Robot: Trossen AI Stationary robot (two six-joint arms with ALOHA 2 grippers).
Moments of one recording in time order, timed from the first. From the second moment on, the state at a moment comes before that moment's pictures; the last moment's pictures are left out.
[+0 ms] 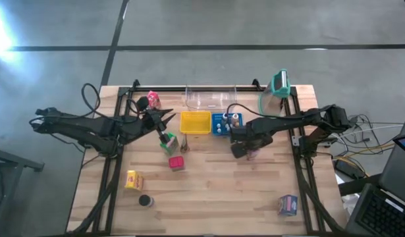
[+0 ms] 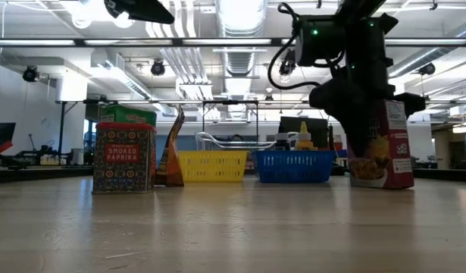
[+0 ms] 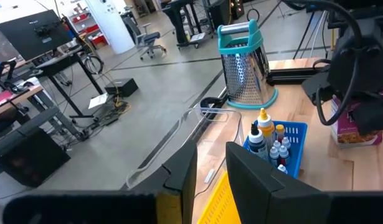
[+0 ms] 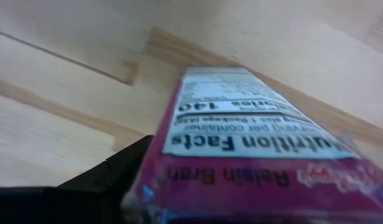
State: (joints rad) left arm -0.15 0.93 0.84 -0.15 -0.78 0.12; right arm -0.03 1.61 1.01 -0.96 -0.04 1.17
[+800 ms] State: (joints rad) left arm -0.15 0.93 0.84 -0.16 -0.78 0.10; right arm -0.03 1.61 1.01 -0.93 -0.02 1.12
